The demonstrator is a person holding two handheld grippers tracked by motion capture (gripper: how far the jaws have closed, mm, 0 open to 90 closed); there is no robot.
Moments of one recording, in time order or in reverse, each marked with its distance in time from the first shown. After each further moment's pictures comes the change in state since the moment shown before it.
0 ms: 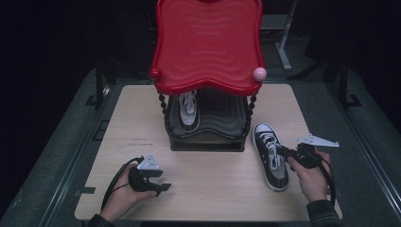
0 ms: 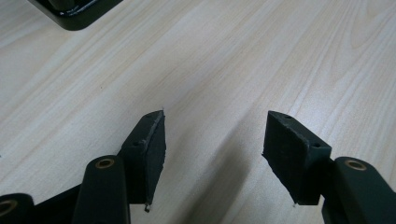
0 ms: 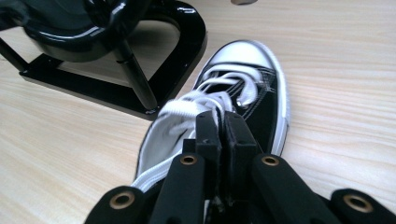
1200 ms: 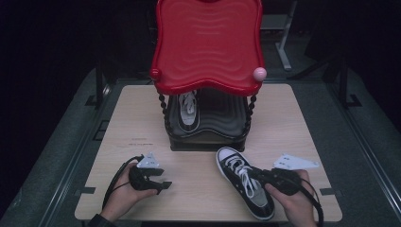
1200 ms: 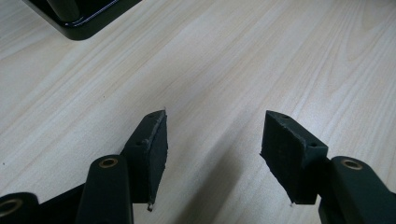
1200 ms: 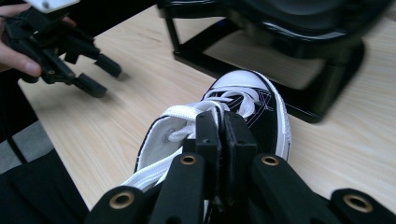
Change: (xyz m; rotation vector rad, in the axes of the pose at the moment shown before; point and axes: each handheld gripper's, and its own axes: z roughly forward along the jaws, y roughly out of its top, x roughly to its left) left arm 0.001 0.004 -0.002 -0.024 0.007 -0.013; right arm 0.104 -0.012 -0.026 0.000 0.305 -0.180
